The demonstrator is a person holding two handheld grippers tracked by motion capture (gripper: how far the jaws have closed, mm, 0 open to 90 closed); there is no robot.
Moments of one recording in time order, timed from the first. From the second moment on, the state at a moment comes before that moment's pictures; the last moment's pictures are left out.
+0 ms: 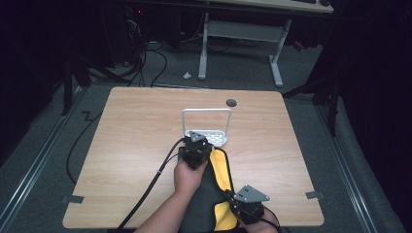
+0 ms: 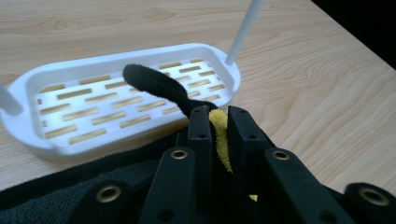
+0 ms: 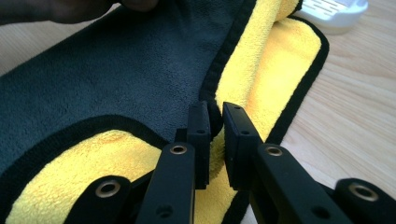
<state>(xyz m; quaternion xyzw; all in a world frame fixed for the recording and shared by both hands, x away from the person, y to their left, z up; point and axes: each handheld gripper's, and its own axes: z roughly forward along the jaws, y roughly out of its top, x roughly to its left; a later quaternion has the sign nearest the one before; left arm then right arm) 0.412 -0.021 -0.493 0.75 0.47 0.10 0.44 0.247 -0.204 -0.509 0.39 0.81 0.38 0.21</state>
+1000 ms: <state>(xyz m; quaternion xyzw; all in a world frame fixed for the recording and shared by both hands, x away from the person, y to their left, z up) 0.314 0.064 -0.518 0.80 0.41 0.08 0.44 0.270 -0.208 -0.501 0.41 0.79 0.37 0.24</state>
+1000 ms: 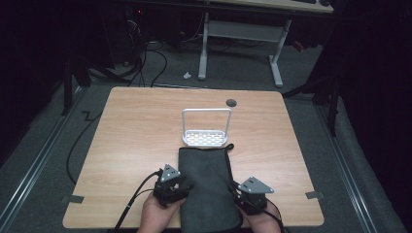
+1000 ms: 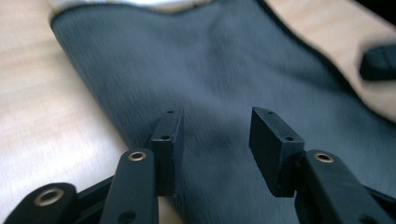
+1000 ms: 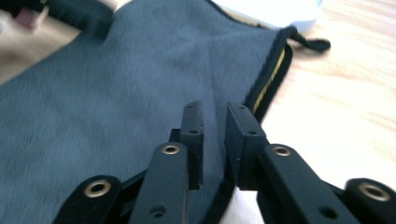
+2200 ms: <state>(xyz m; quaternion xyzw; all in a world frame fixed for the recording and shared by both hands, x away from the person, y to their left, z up) 0.355 0.089 -0.516 0.78 0.44 0.08 0.43 0.318 -0.205 -0.499 0.46 0.76 0.39 0.24</state>
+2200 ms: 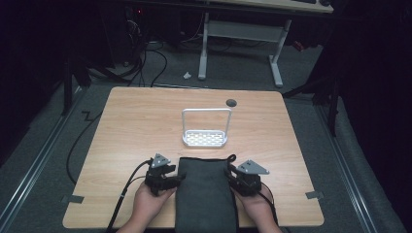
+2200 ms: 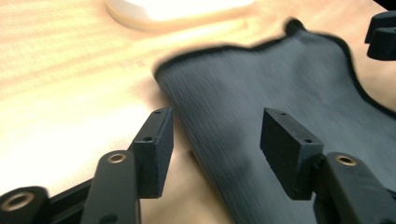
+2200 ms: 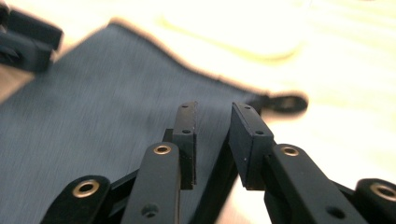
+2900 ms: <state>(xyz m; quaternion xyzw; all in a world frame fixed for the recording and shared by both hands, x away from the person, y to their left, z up) 0.373 0.079 -0.532 0.78 0.45 0.05 0.43 0.350 -0.207 -0.527 0.51 0.77 0.34 0.18</state>
